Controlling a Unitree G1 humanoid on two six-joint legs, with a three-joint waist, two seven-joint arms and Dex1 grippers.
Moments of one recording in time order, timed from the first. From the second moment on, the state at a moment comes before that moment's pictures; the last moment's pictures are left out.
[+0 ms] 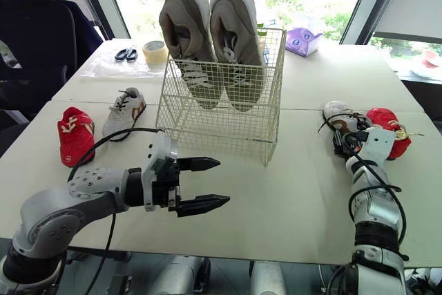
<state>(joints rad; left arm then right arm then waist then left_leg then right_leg) -0.27 0.62 -0.08 -0.74 -0.94 0.93 -0.58 -0.39 -0.45 -0.43 0.53 0.32 0.07 0.19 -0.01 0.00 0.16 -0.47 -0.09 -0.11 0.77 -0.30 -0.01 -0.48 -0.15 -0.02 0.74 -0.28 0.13</state>
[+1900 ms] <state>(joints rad) -1.46 0.66 0.07 0.73 -0.87 1.26 -1.25 -0.91 -0.87 -0.18 -0.35 0.59 0.35 0.76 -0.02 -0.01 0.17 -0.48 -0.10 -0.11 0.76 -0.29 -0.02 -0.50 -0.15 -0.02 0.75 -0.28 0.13</state>
